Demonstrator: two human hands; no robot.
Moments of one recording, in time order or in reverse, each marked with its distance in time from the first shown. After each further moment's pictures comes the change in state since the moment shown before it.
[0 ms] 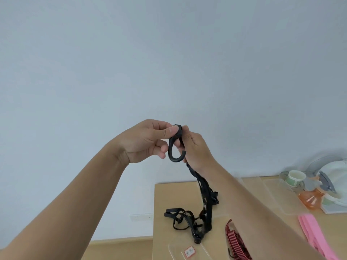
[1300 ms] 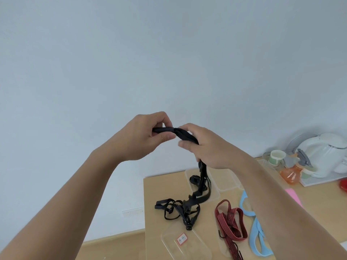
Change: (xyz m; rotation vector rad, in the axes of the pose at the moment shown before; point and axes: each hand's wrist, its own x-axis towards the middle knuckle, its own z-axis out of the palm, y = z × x) left_hand 0.018 -0.014 0.024 0.885 0.140 0.410; right_hand -0.036 -0.007 -0.075 -0.437 -0.231 0.103
